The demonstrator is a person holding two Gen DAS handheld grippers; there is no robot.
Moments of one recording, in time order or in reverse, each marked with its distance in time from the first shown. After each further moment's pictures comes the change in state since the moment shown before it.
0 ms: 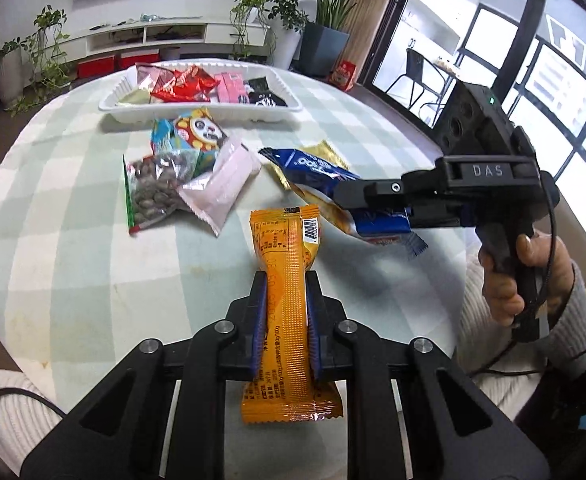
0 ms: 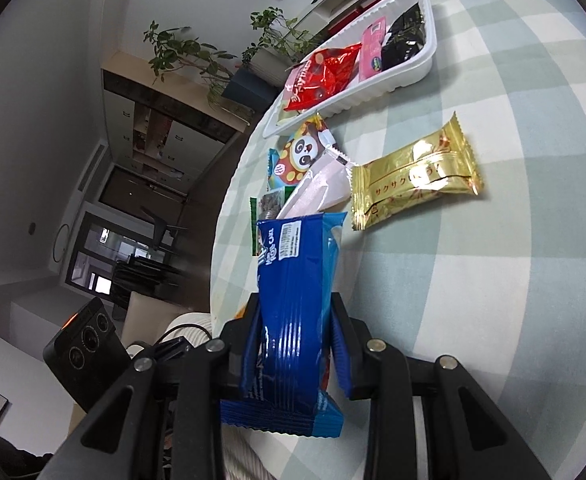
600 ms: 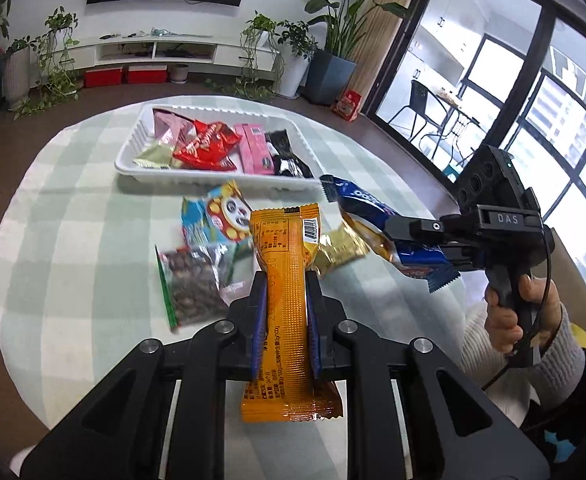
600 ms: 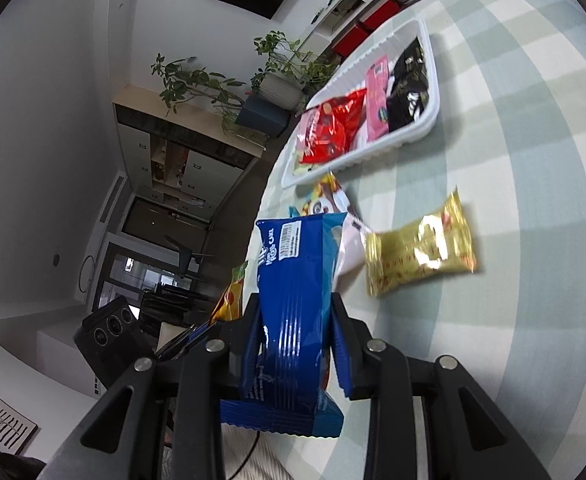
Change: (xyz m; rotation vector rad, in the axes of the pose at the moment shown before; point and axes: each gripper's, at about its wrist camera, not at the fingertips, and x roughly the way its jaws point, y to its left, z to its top) left arm -0.013 0.042 0.075 -0.064 -0.089 -0.017; right arm -0.025 -0.003 0.048 0.068 -0.078 0.097
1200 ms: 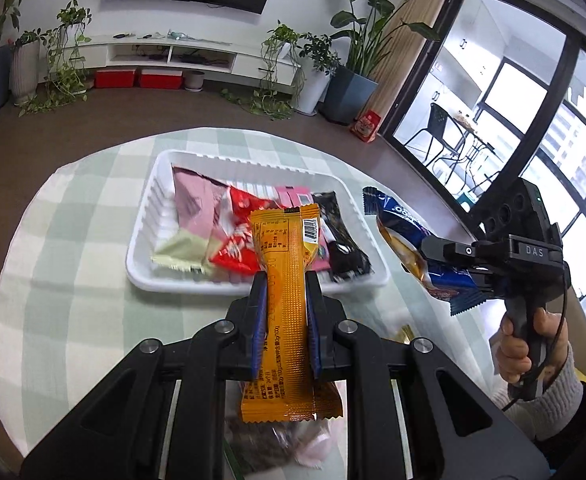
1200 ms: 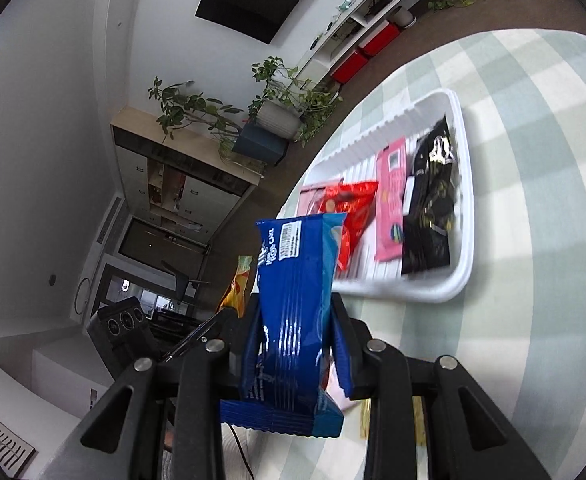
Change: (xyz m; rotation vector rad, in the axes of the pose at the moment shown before) left arm 0.063 0.069 0.118 -0.068 -0.031 0.019; right arm 0.030 -0.004 0.112 -0.007 -0.083 -0.018
